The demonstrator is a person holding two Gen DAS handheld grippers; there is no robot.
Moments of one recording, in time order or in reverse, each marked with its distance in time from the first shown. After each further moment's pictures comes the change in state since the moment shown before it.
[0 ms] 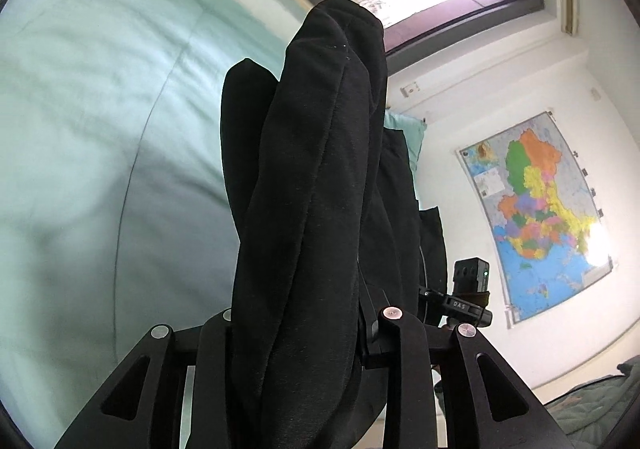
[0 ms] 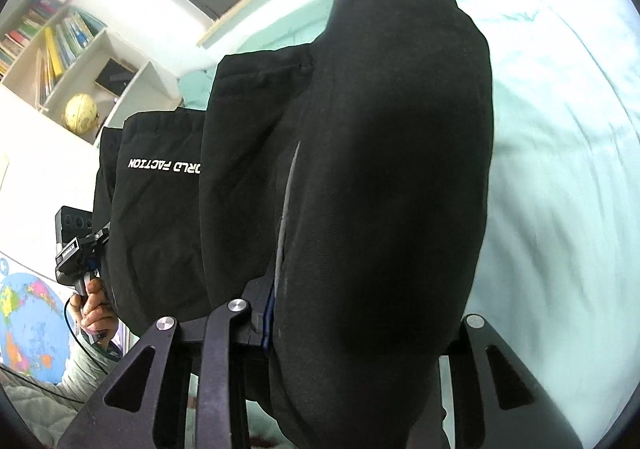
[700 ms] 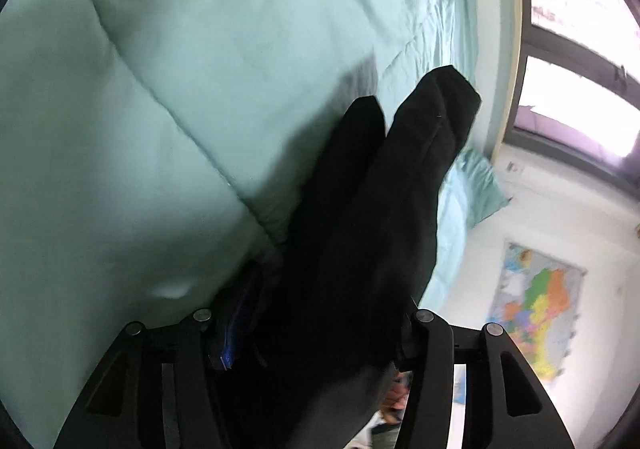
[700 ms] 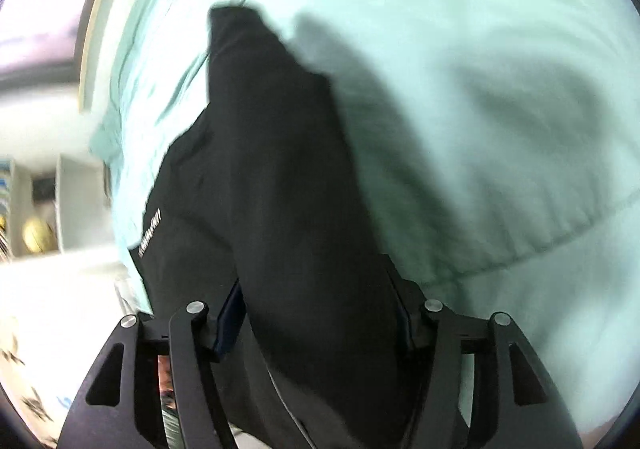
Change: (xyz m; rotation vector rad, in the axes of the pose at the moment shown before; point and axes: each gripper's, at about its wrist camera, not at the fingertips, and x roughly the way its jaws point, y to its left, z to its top) left arm 0.008 0.241 -0.128 -0.648 0.110 0.062; right arm 0.054 -0.173 -0.072 0.615 0.102 -0.002
